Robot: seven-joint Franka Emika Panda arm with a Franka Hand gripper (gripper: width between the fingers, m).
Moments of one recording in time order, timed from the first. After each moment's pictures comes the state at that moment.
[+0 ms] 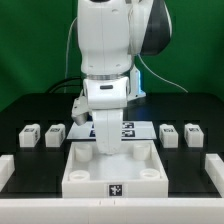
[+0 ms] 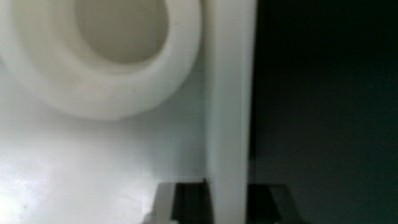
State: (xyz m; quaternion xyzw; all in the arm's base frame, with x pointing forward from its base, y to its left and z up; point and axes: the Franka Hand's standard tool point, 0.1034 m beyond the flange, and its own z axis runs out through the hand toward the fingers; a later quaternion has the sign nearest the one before) arm 0.445 -0.026 0.010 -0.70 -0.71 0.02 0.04
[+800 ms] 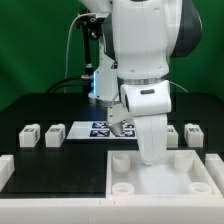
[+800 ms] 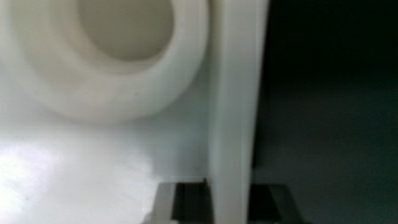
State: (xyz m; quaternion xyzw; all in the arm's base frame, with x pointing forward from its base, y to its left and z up) arm 0.489 0.049 0.008 -0.71 -0.70 -0.02 0.05
